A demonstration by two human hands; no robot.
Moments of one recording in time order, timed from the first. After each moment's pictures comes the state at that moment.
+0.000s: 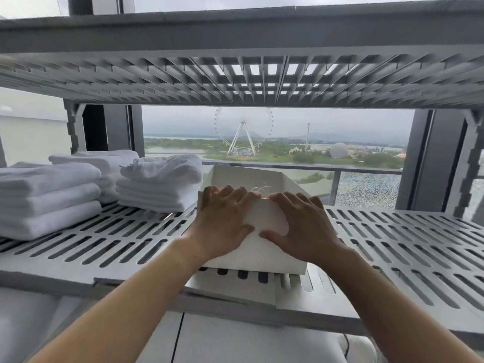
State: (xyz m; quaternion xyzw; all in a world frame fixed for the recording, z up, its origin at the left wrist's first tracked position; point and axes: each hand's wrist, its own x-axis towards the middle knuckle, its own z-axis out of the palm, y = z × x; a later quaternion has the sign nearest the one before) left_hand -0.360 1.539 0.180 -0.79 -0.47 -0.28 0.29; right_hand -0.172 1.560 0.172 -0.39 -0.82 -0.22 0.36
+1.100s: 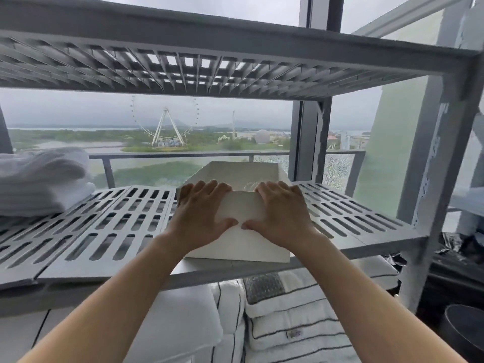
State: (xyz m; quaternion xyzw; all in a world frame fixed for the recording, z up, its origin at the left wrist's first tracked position) left_hand -0.180 1.510 0.167 -0.83 -0.37 -0.37 0.19; right_hand 0.000 1.455 0.177 -0.57 -0.72 -0.25 0.30
